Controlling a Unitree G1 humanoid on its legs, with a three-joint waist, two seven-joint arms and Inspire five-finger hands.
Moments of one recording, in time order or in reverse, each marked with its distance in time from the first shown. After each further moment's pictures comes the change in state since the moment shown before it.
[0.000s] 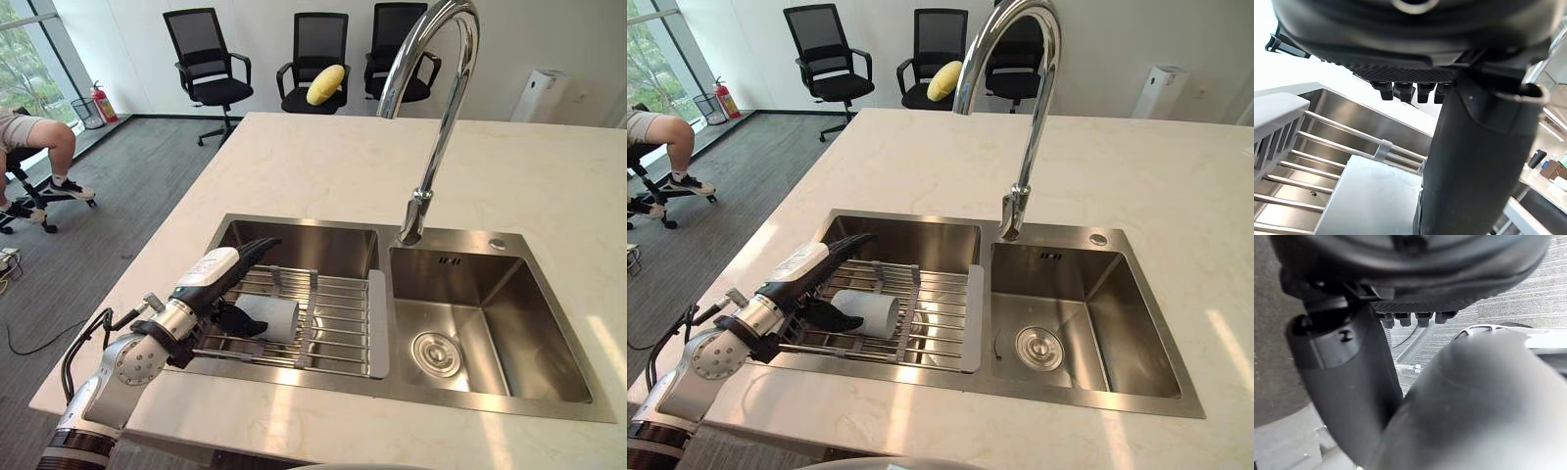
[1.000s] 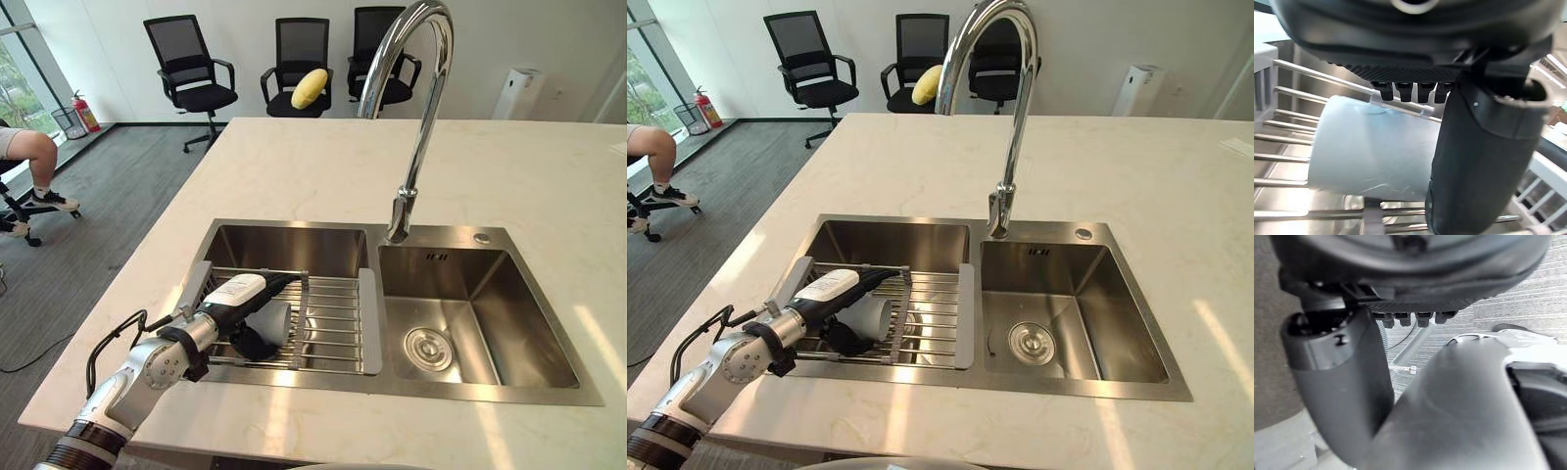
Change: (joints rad) left arm -0.053 0.036 -0.165 0.086 0.090 0.099 -0.011; right arm -0.012 -0.038 0.041 -0.002 0.001 0.032 0.023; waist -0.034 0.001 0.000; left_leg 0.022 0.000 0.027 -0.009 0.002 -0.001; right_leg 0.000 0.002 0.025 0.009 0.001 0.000
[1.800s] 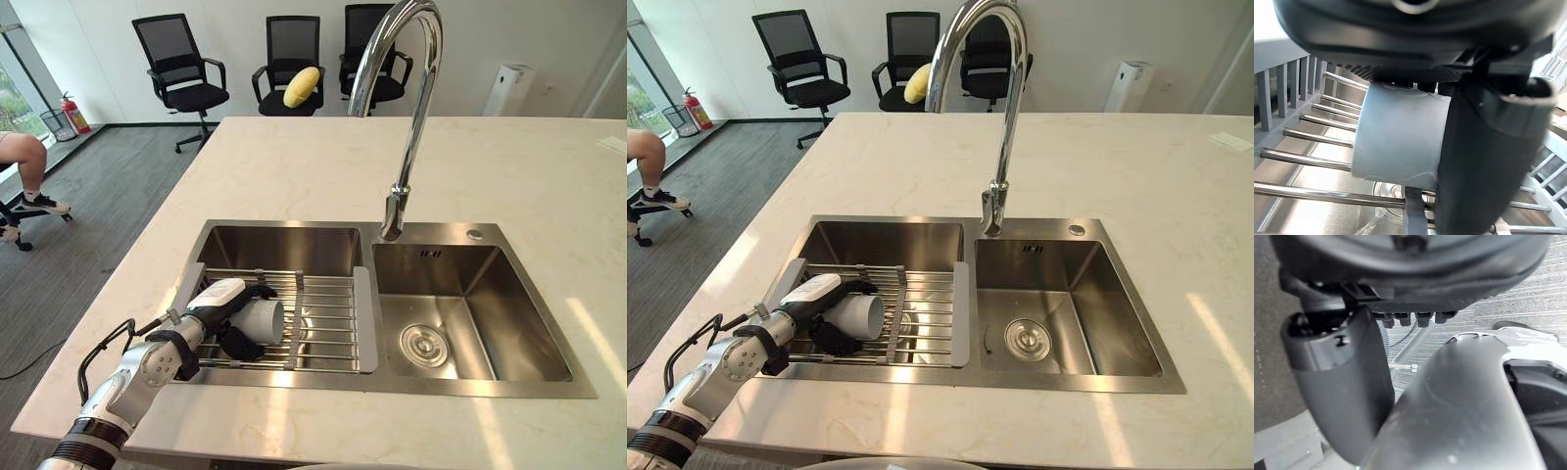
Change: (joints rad) left arm -0.019 -0.038 0.042 0.123 0.009 0.006 0.037; right arm 0.021 -0.002 0.001 -0.059 -0.001 0.025 0.034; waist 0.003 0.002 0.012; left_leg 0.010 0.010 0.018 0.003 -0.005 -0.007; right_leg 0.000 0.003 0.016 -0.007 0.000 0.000
